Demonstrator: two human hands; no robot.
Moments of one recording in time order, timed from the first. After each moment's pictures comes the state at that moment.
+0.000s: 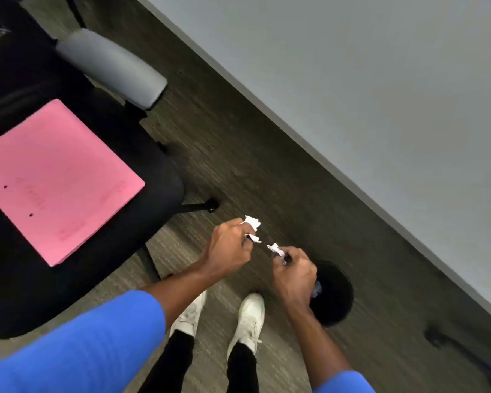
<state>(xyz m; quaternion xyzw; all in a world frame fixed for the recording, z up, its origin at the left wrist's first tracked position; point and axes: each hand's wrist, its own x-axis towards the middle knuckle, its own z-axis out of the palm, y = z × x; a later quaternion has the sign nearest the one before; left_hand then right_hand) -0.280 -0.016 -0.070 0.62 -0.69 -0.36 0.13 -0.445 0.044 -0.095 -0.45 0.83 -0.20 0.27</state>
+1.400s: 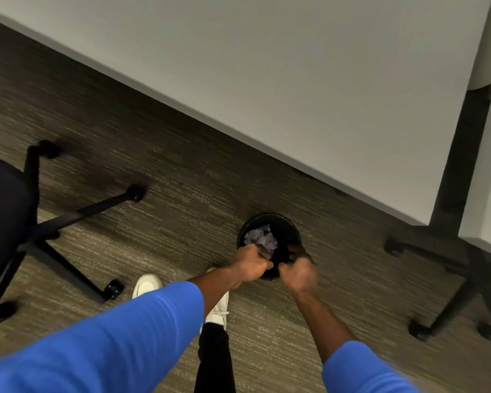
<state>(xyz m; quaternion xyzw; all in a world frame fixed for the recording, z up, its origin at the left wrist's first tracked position) -0.538 0.092 -0.202 0.54 -0.53 -0.64 -0.15 -0.661 0.167 -0.186 -0.21 0.90 -0.02 0.38</state>
